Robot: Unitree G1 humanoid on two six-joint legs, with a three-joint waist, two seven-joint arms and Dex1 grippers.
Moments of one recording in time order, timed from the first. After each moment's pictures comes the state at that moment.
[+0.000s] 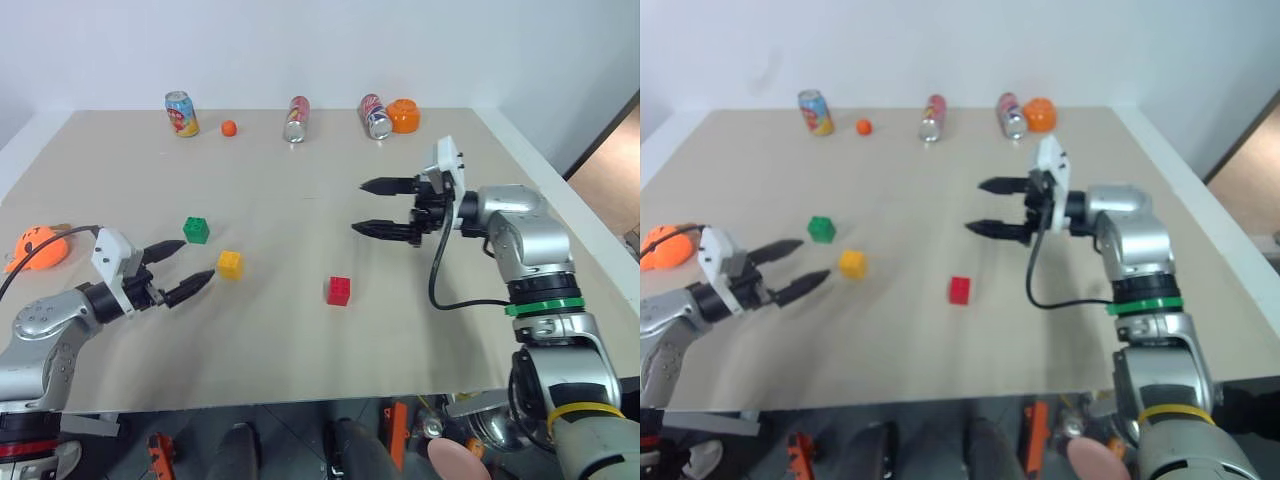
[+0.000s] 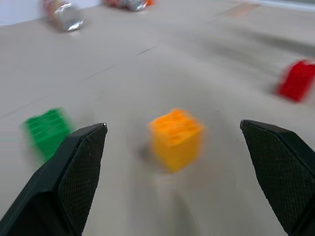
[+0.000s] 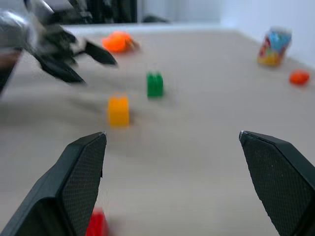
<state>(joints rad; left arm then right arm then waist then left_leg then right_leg) -0.19 0.65 0.27 -0.01 -0.48 0.25 -0.88 -0.89 -0.52 0.03 0.32 0.36 0.34 1.27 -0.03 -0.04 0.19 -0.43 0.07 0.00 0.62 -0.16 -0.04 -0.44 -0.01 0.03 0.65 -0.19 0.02</state>
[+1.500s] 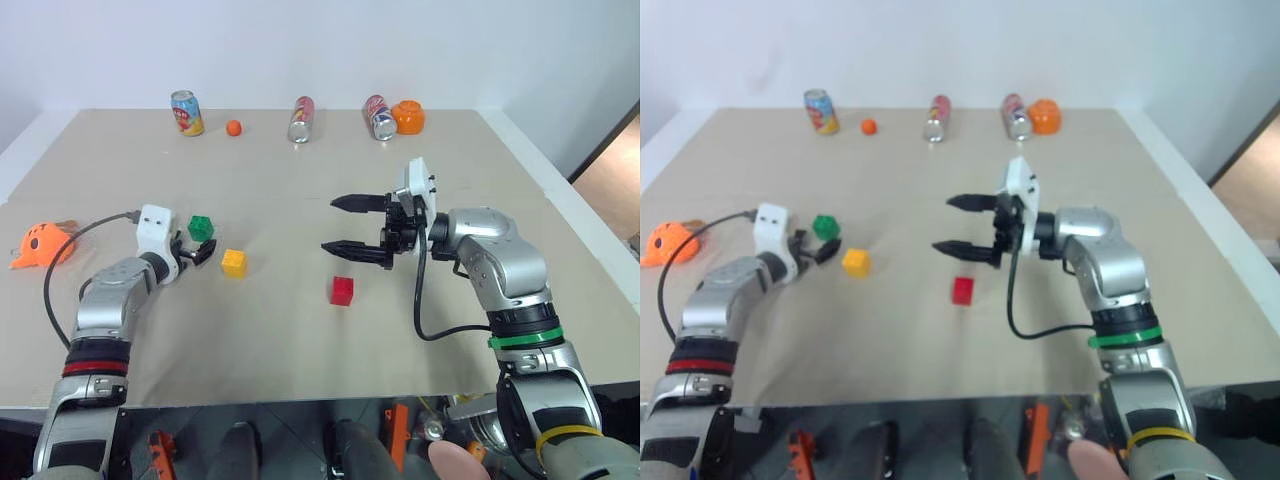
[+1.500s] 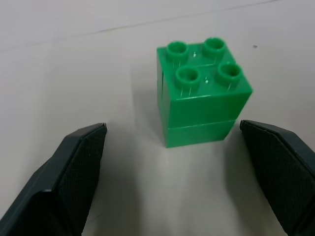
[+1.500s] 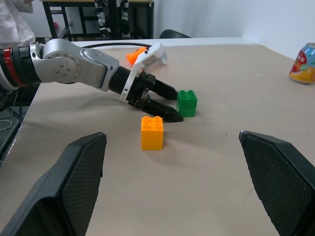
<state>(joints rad) -0.58 0.48 0.14 0.40 -0.23 0.43 -0.46 -0.76 -0.49 0.07 0.10 0.41 0.41 1.18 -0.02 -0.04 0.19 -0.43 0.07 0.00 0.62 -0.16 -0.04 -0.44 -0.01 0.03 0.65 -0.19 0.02</state>
